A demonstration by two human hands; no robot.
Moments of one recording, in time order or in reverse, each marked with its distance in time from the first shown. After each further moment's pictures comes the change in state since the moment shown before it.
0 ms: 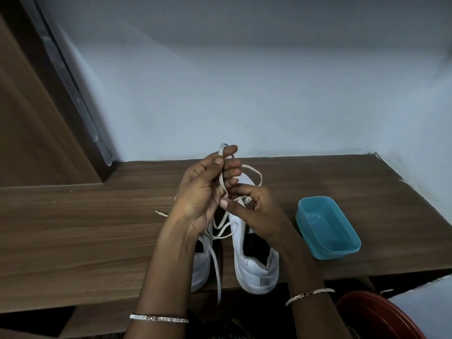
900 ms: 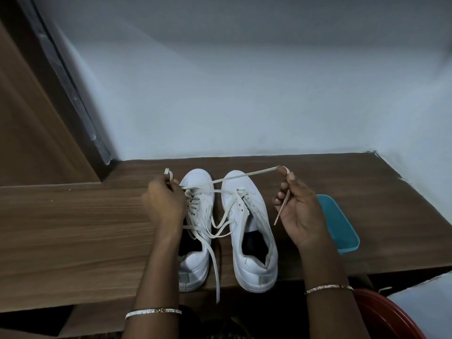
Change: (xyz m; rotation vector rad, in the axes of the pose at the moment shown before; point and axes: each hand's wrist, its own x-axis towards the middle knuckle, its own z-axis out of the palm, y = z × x) left_hand 0.006 -0.012 -0.068 1.316 0.893 0.146; right_hand -0.004 0.027 -0.052 0.805 0.532 0.248
